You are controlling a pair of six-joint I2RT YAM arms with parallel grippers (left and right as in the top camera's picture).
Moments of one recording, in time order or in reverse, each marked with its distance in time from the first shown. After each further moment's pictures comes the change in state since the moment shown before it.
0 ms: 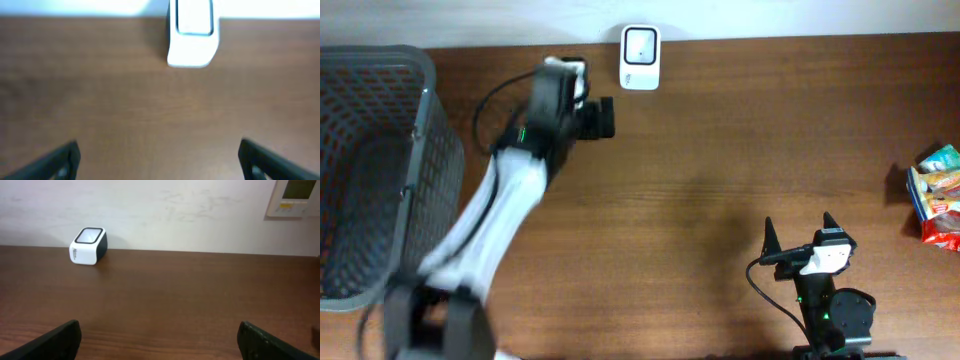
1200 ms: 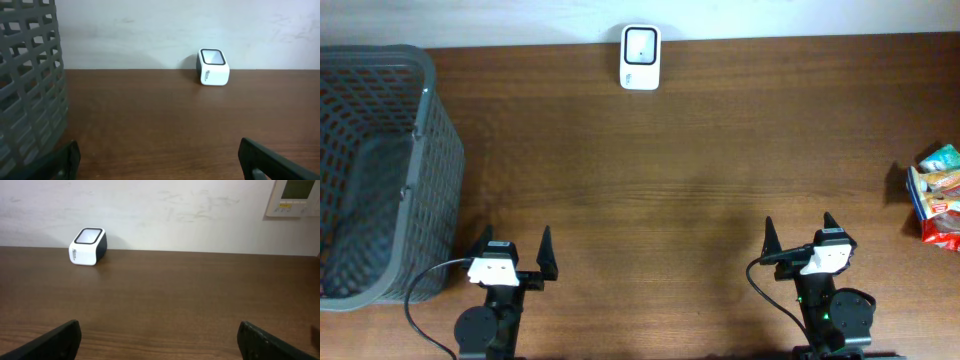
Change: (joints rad) left arm 0.254 -1.658 -1.287 0.251 0.071 0.159; right arm 0.000 -0.001 0.000 0.000 0.003 0.002
